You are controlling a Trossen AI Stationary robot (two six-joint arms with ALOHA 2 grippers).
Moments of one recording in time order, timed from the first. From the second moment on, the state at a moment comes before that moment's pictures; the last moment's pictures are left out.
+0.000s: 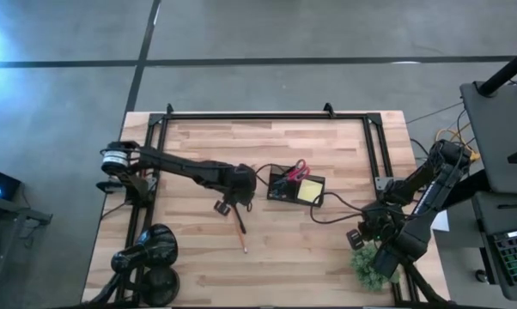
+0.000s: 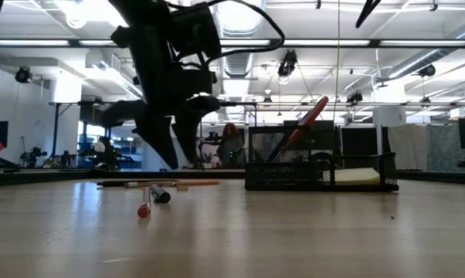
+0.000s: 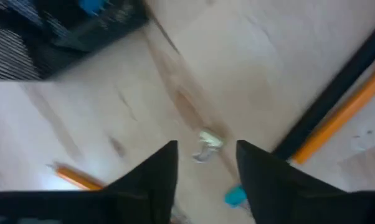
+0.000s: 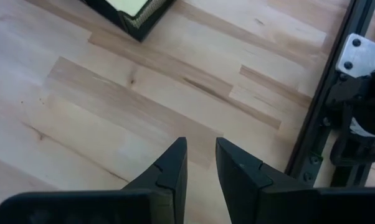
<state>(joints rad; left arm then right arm) -0.01 1.72 1.10 -0.57 -0.10 0.62 1.00 1.44 1.10 -1.48 0.37 2.15</state>
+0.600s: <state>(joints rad) 0.02 1.80 1.10 -0.53 -0.04 0.77 1.00 1.44 1.10 -1.45 0.36 2.15</state>
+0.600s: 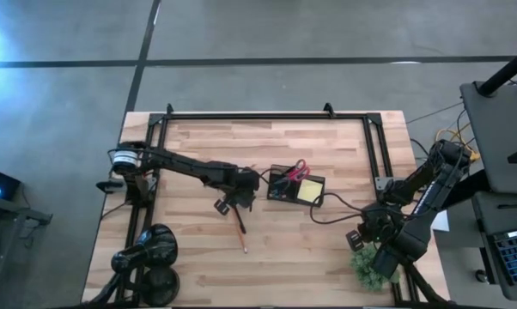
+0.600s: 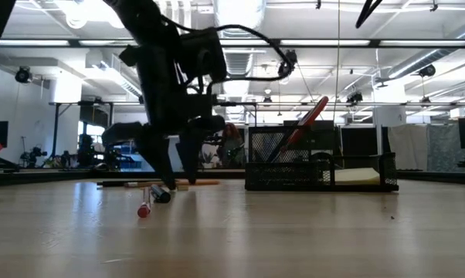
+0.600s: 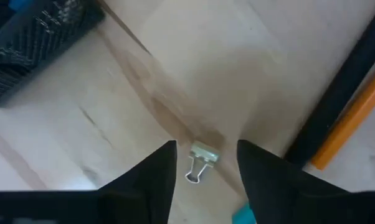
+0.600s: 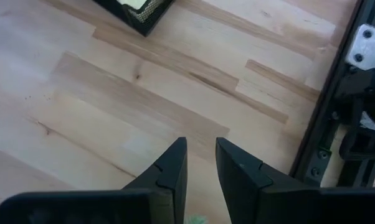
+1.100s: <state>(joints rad) 0.03 1.81 1.10 -0.57 0.00 0.82 1.00 1.44 1.10 -1.45 0.34 2.15</state>
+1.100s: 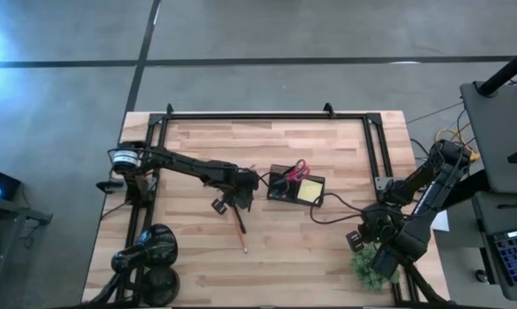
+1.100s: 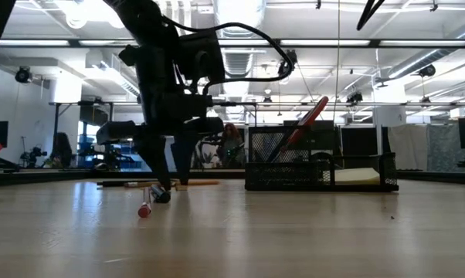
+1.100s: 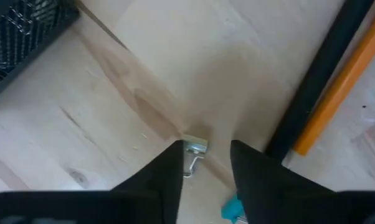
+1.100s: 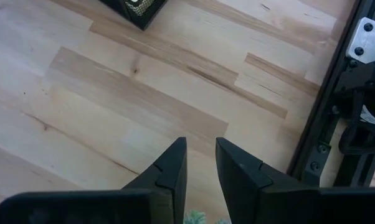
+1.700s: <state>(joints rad) 0.03 1.83 1.13 -0.55 0.00 0.79 1.00 1.44 1.10 -1.45 0.34 2.15</state>
